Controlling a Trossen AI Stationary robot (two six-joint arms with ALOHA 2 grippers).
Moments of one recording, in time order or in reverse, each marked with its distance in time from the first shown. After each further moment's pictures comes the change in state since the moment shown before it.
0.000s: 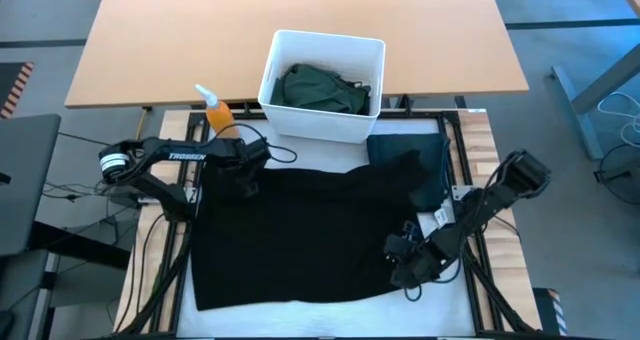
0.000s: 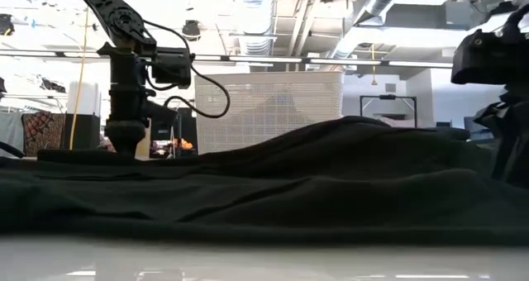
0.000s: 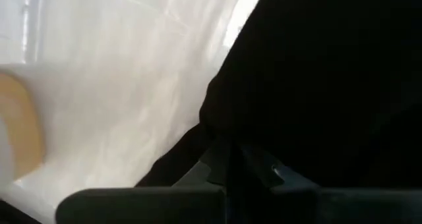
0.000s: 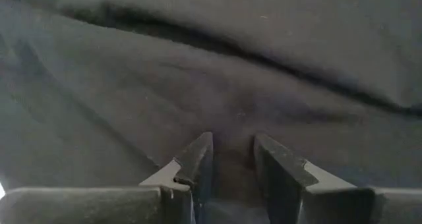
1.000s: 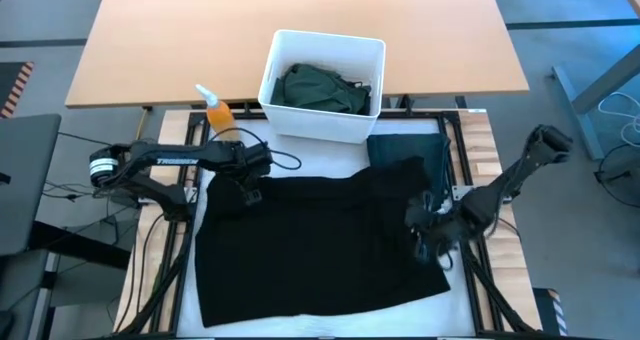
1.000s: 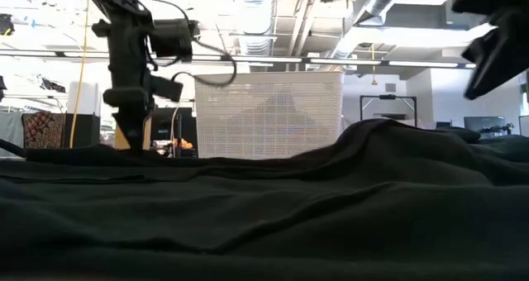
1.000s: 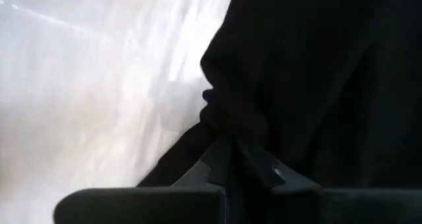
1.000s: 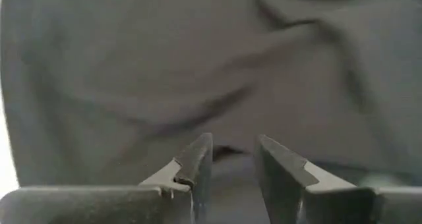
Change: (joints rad) left arm -0.115 -0.098 0.056 -0.067 0.155 -0.041; right arm -0.066 -0.595 -0.001 -0.376 0.104 -0.215
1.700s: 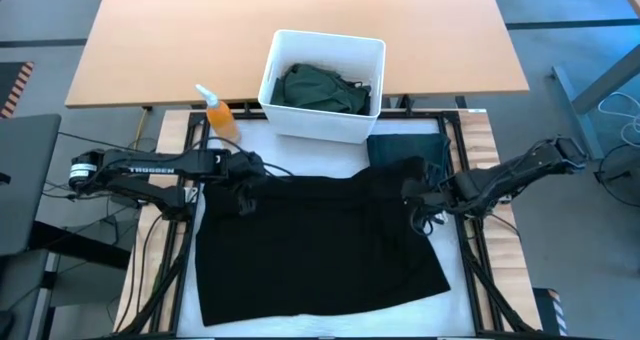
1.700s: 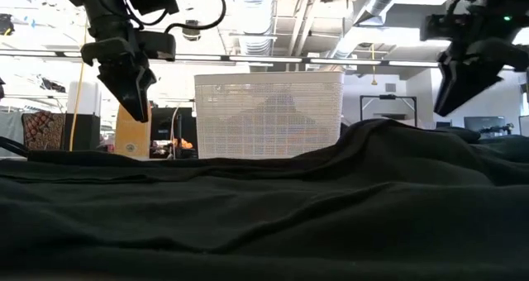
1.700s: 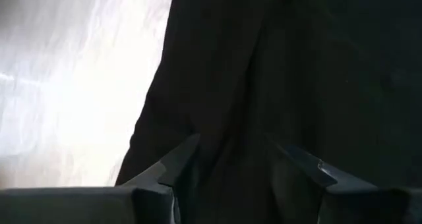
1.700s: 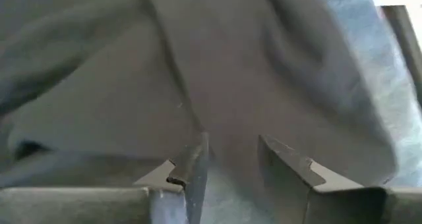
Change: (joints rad) left arm -0.188 -0.199 0.017 -0.020 -0.011 -0.038; right arm -0.369 -0.032 0.020 -0.216 0.027 -0.328
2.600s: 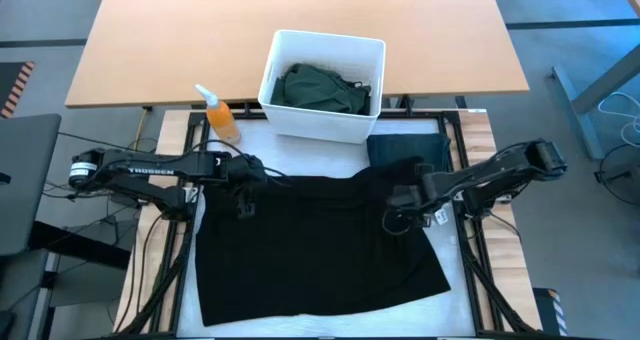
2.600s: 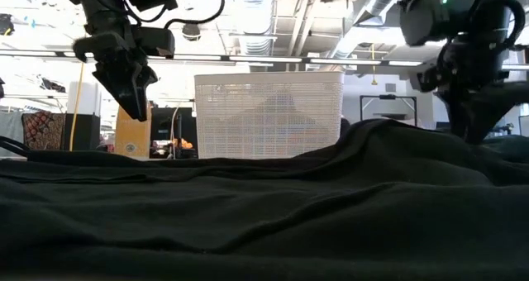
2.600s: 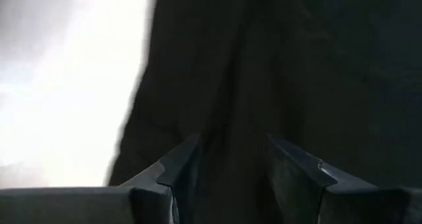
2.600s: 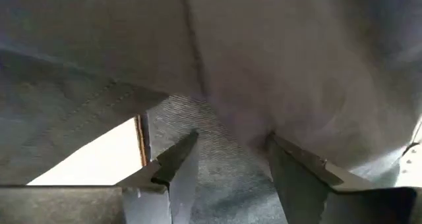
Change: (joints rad) left arm -0.044 0.000 0.002 0.000 0.023 0.007; right arm -0.116 0.330 0.100 -0.249 -0.123 -0.186
